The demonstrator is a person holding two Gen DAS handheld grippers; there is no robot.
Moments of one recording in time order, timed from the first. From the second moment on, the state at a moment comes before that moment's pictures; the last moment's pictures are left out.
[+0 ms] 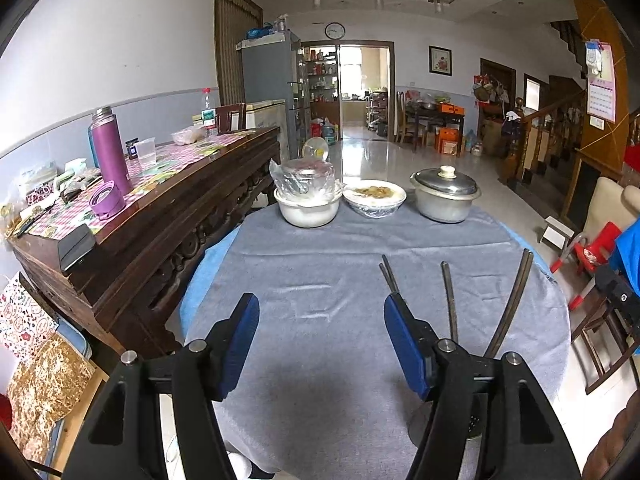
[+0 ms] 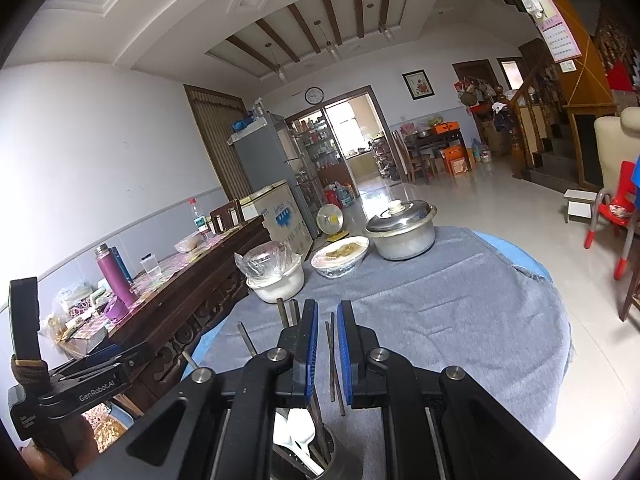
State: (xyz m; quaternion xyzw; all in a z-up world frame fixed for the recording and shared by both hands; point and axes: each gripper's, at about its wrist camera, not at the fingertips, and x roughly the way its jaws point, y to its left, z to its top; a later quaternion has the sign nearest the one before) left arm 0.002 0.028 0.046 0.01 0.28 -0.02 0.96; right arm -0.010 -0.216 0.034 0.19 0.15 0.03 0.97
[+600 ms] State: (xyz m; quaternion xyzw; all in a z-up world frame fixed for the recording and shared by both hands) left arm 0.024 0.069 -0.023 0.00 0.37 0.01 0.93; right arm 0.004 -0.234 -0.005 0.17 0.20 -0.03 0.96
